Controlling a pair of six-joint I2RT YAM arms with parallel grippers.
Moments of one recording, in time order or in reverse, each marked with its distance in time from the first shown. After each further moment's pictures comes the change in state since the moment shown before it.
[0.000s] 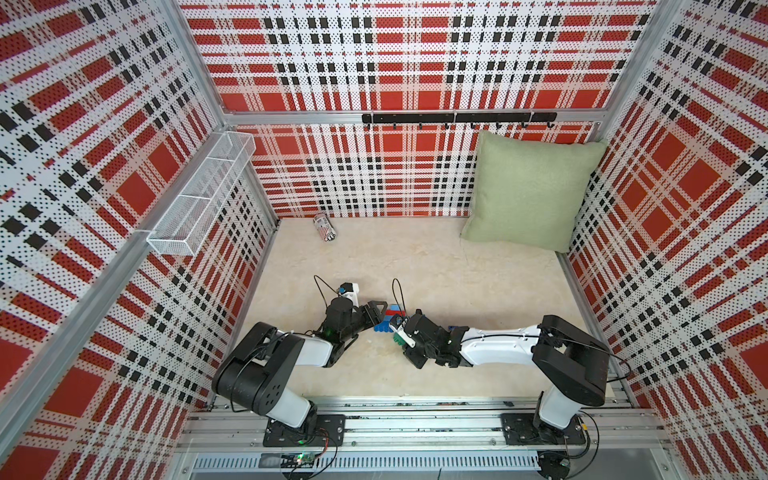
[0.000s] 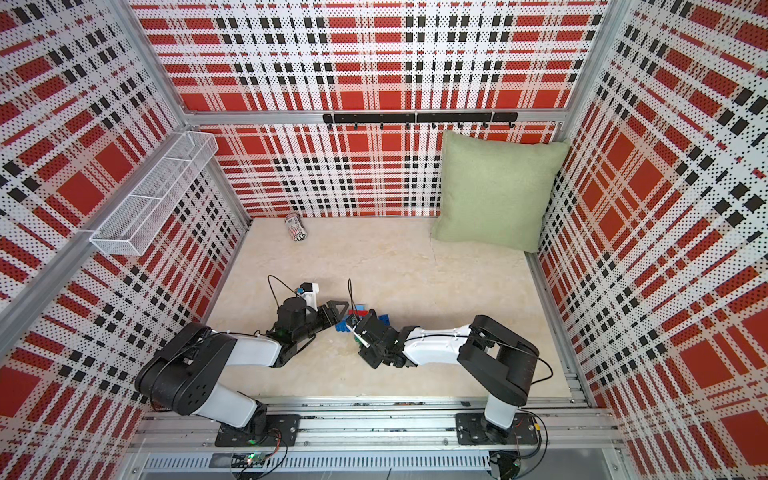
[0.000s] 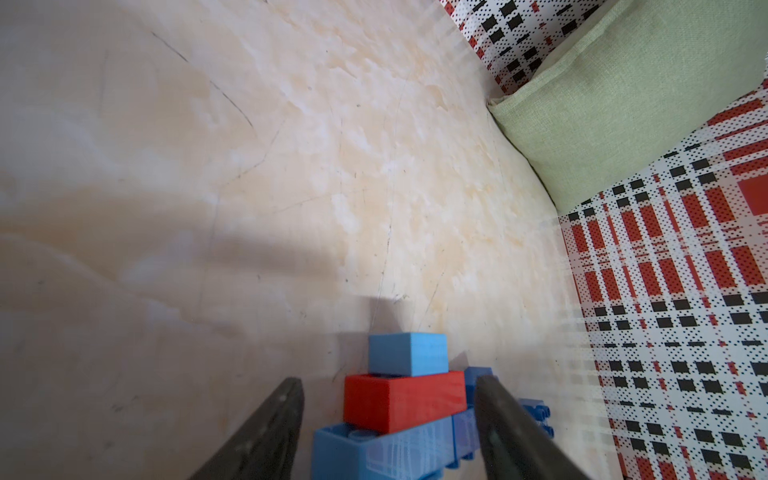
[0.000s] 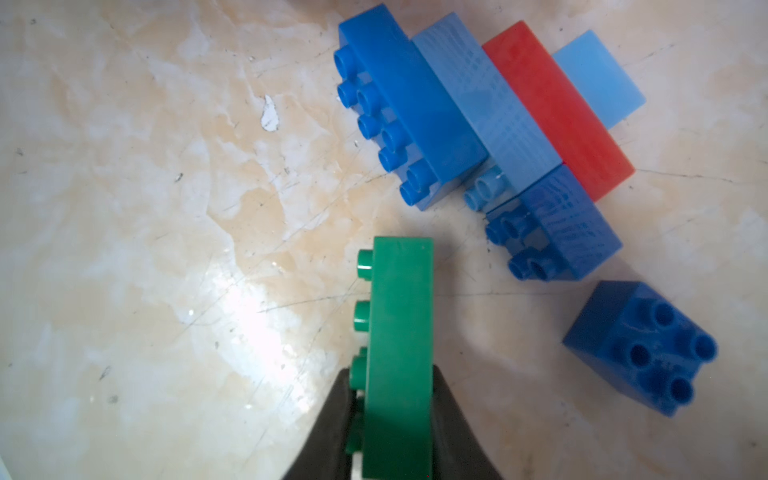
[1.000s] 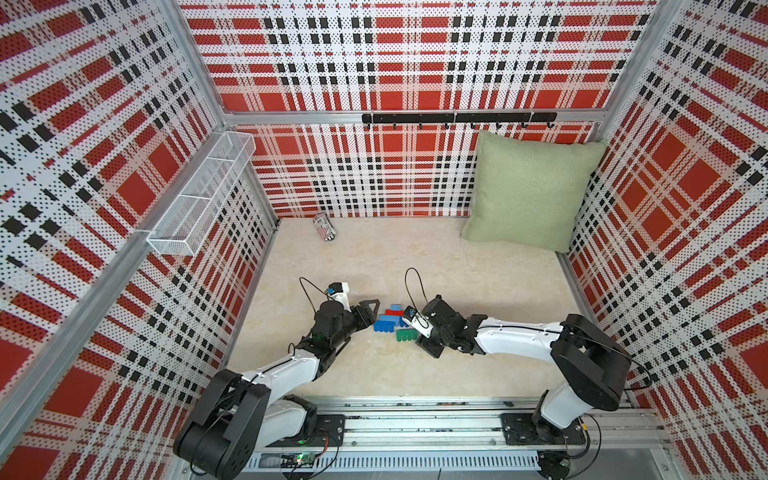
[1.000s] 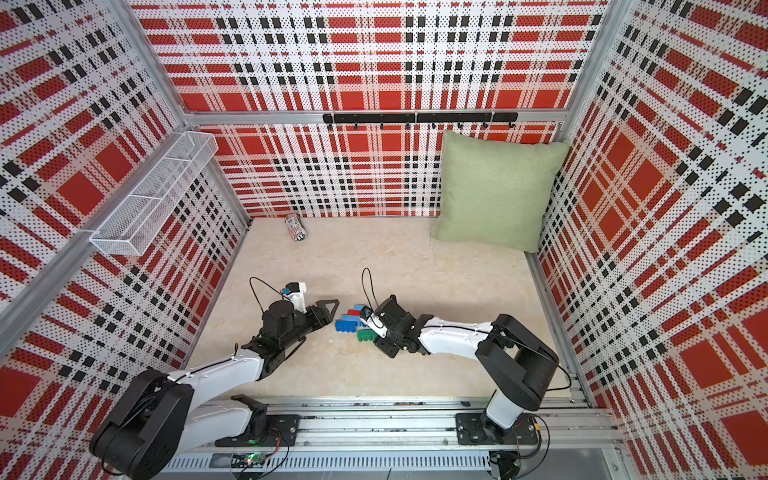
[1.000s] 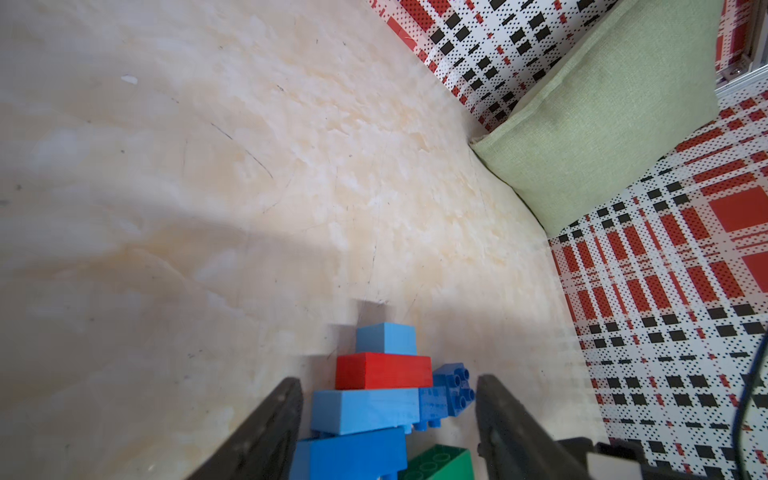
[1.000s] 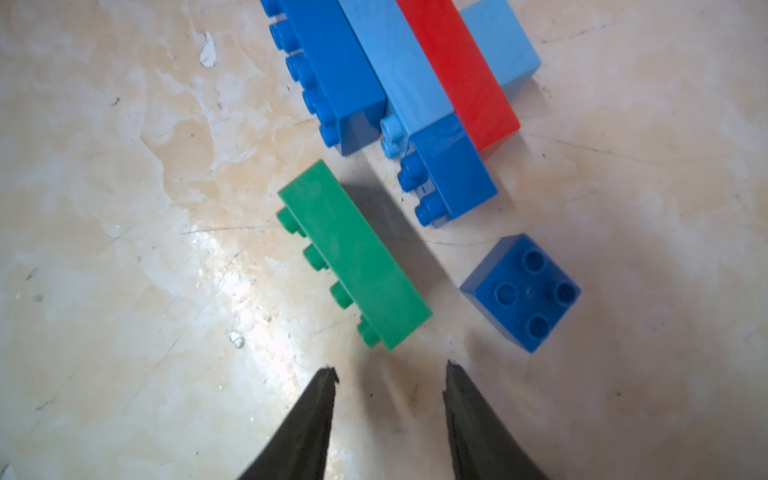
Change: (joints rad) left arm 0.002 -0.338 -0.044 -0.238 -0.085 0.021; right arm -0.128 -0.097 -0.049 -0.094 -0.087 -0.155
